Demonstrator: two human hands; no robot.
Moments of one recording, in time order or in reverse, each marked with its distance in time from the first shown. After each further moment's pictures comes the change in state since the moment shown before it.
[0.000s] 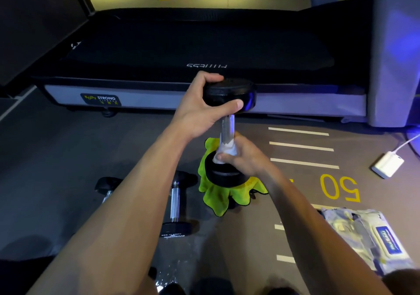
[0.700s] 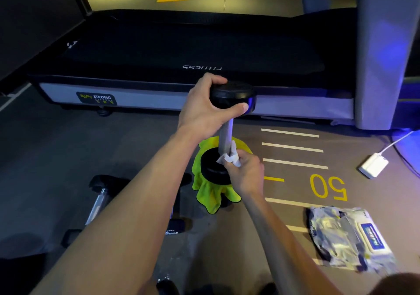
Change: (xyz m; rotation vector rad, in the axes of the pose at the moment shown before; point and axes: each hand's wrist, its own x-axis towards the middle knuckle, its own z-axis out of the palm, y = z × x) left_hand -0.005 0.006 0.028 0.114 0.094 0.044; right_hand -0.052 0.001 0.040 0.036 0.577 0.205
